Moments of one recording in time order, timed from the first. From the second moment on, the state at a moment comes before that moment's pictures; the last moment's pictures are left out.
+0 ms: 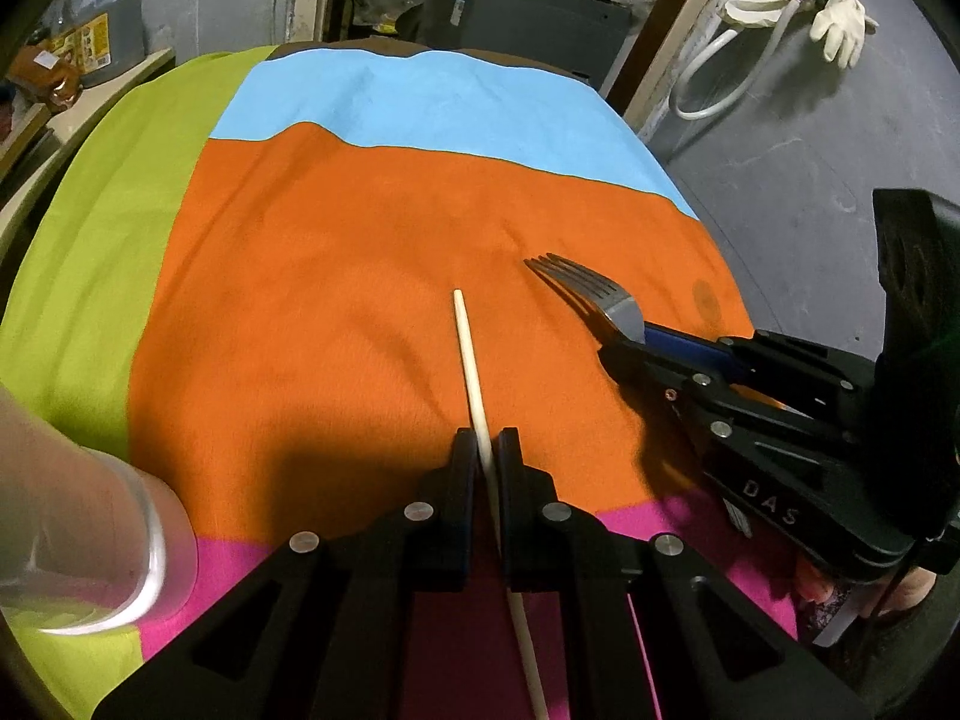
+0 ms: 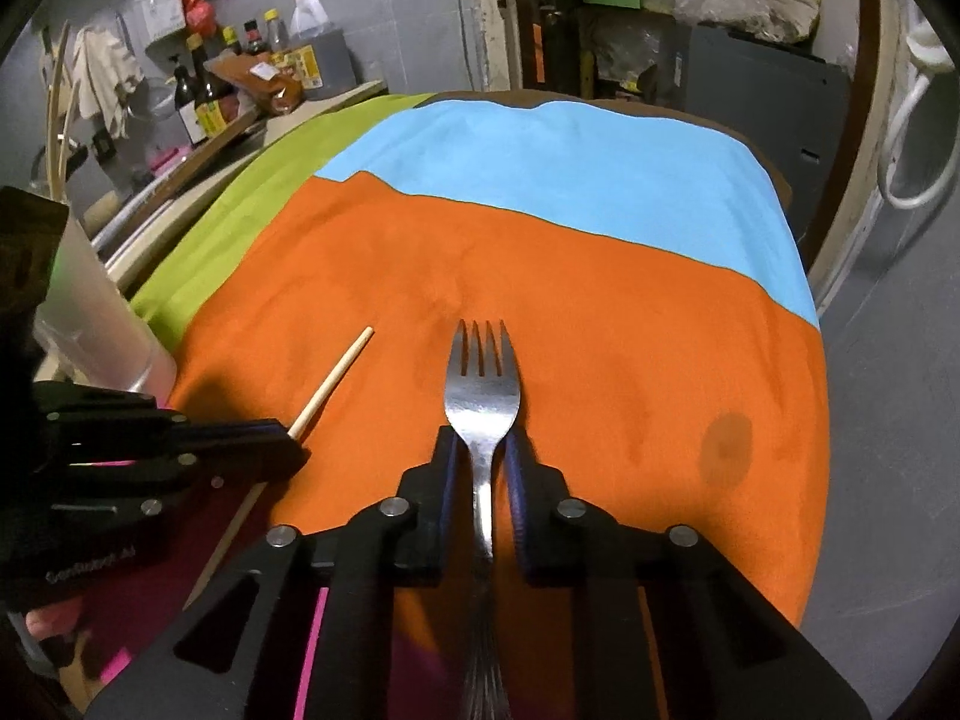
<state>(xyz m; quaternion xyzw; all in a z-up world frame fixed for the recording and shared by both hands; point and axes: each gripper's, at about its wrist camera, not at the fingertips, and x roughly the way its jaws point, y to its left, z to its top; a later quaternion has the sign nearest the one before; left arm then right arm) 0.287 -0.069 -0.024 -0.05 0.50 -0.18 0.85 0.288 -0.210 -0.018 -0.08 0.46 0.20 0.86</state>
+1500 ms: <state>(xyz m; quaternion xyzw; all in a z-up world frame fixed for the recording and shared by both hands) 0.173 0.002 0.098 -0.10 0.09 -0.14 0.98 0.162 -0.158 0.120 -0.03 0.10 0.21 0.97</state>
